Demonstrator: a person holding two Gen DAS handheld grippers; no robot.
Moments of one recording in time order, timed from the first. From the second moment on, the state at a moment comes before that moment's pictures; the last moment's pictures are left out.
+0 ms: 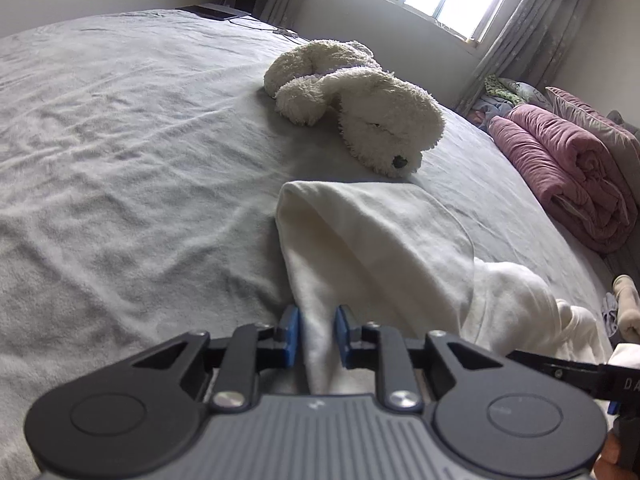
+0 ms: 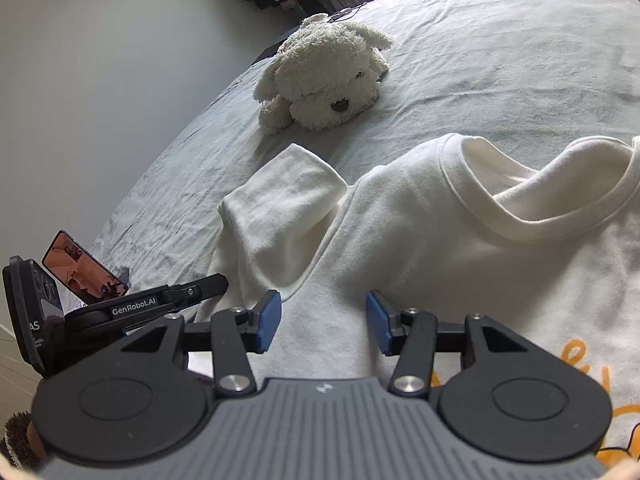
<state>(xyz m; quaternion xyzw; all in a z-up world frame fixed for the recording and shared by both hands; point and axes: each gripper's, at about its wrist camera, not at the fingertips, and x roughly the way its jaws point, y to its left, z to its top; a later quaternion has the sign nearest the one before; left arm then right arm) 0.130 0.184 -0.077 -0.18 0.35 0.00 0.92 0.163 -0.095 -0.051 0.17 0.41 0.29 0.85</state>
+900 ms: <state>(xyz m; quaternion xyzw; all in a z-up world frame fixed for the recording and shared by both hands) 0.092 0.164 -0.029 -0.08 0.19 -0.04 0.98 0.158 -0.101 -0.044 0.19 0.40 0.29 0.85</state>
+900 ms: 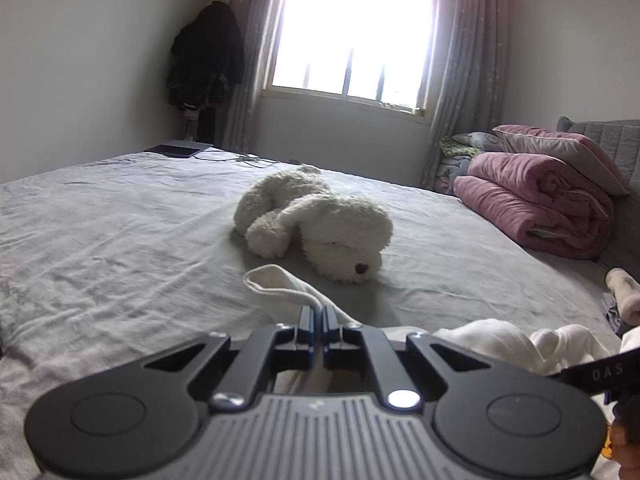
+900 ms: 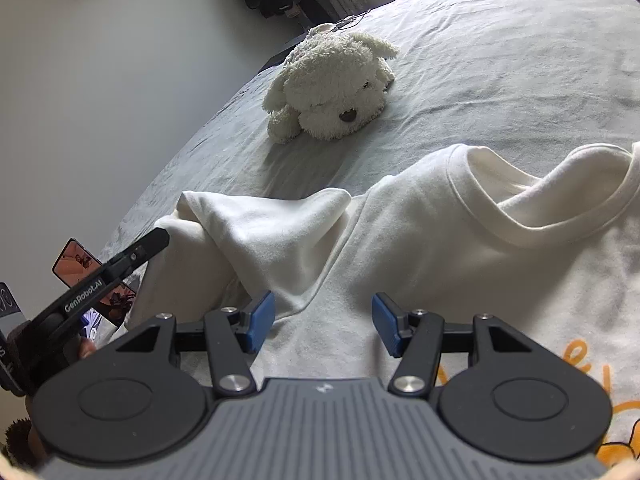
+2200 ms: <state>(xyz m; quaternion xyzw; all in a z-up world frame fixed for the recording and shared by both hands) 0.072 0.207 -0.080 -0.33 0.39 0.01 0.86 0.157 -0.098 -0.046 0.22 0.39 0.32 0.84</state>
